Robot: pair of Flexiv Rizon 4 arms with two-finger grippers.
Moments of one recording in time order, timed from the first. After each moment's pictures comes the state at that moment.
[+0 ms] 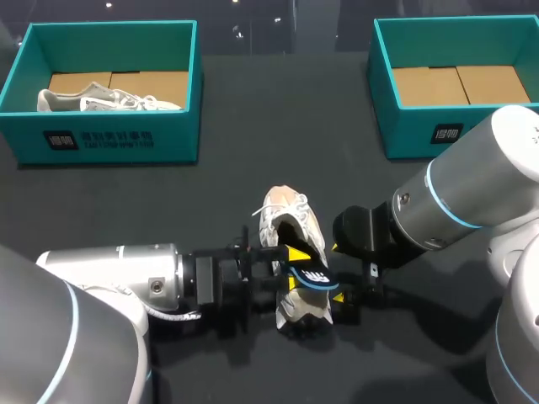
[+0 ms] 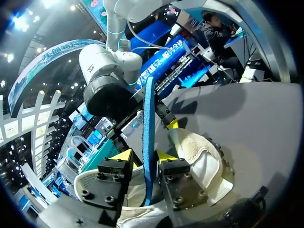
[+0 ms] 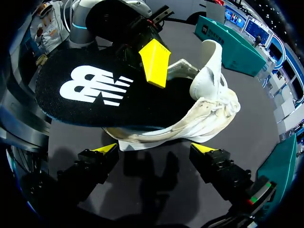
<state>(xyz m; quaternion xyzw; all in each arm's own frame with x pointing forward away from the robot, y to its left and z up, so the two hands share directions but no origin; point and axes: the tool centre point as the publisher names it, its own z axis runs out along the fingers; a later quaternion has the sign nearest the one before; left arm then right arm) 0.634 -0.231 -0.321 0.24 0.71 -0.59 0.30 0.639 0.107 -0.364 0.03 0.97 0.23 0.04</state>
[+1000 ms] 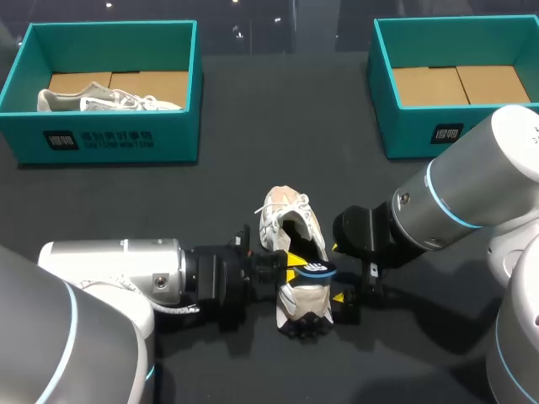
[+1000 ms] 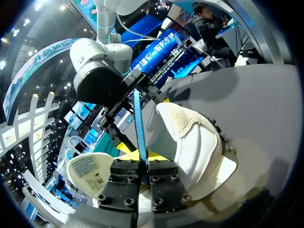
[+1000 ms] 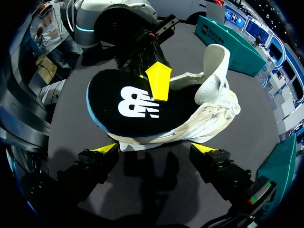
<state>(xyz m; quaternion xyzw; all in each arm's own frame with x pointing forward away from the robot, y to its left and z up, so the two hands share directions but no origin) 0.651 -0.226 -0.347 0.27 0.72 -0.56 0.31 0.639 0.107 -0.364 0.03 0.97 0.23 0.04</state>
